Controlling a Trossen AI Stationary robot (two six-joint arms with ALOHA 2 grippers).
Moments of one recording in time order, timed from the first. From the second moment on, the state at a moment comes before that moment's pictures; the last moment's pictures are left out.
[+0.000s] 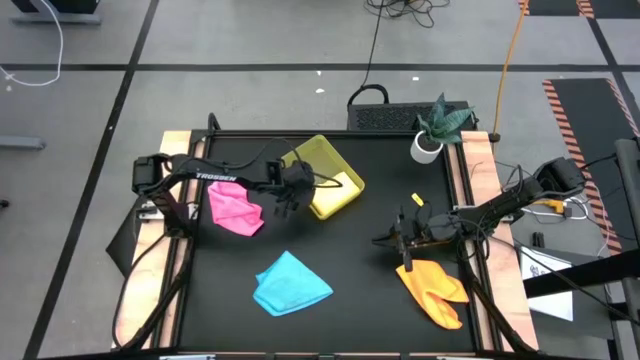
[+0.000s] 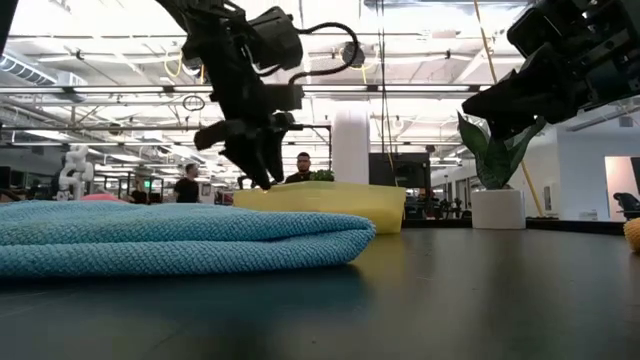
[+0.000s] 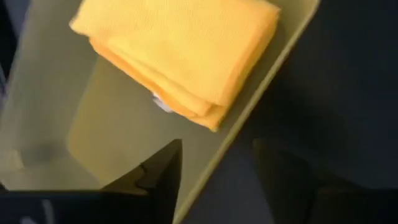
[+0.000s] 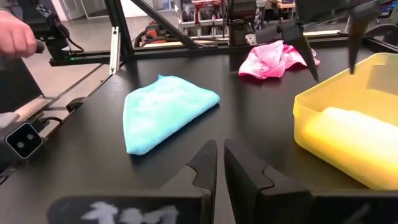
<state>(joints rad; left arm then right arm) 0.20 1.71 1.15 -0.55 -0.11 0.67 0.34 1.10 0.15 0.72 0.23 0.17</state>
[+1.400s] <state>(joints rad) 0.13 1.83 1.17 -0.28 0.03 0.28 0.34 1.10 0.15 0.72 0.23 0.17</state>
